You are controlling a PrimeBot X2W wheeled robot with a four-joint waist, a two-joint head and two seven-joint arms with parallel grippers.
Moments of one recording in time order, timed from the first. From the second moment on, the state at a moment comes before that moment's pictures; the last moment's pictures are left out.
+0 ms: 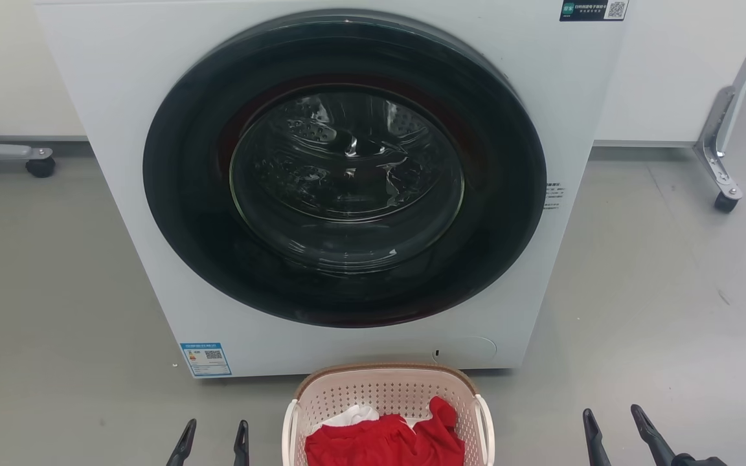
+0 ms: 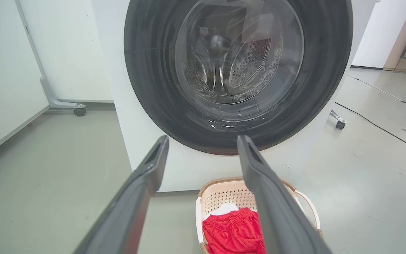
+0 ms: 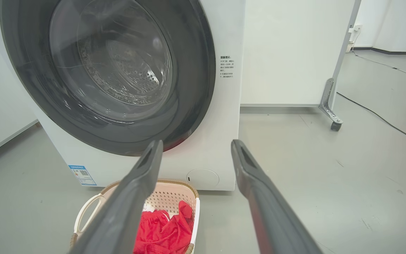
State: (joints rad) left arm 0.05 0.17 -0.29 0.19 -0.35 0.12 -0.25; right arm 0.02 -0.24 0.33 0.19 0.36 -0.12 -0.25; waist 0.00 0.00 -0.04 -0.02
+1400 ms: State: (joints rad) left arm 0.07 0.14 -0.25 0.22 -0.39 0.10 -0.22; right arm 0.07 -0.18 0.24 0.18 0.38 -0.10 -0.19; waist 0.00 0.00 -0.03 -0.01
